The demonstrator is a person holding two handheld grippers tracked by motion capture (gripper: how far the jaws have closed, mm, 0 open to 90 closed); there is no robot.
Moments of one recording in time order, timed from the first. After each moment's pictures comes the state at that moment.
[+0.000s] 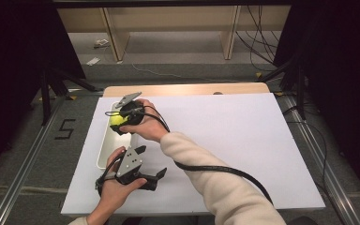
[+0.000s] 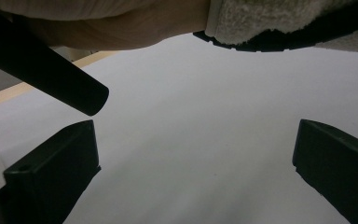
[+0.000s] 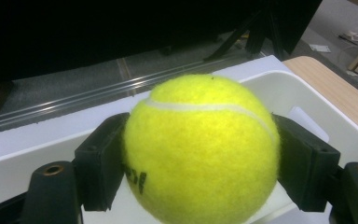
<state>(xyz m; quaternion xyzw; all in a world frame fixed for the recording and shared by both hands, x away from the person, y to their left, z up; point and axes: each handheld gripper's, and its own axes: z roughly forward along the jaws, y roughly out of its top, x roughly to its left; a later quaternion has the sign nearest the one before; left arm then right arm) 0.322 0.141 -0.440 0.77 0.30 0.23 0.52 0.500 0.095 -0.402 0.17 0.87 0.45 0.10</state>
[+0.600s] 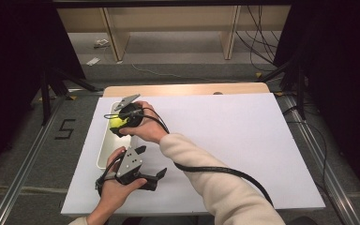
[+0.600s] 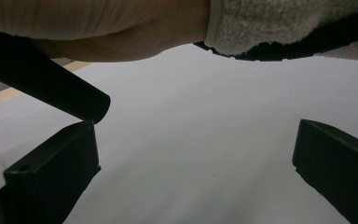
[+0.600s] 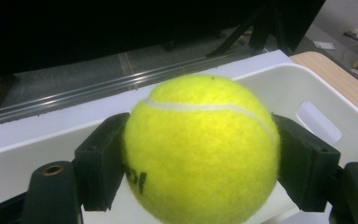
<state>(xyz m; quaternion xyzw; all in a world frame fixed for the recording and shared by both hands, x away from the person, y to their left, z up) 0.322 0.141 -0.439 0.77 0.30 0.23 0.52 0.497 0.098 -0.408 0.16 0.88 0.44 0.09</state>
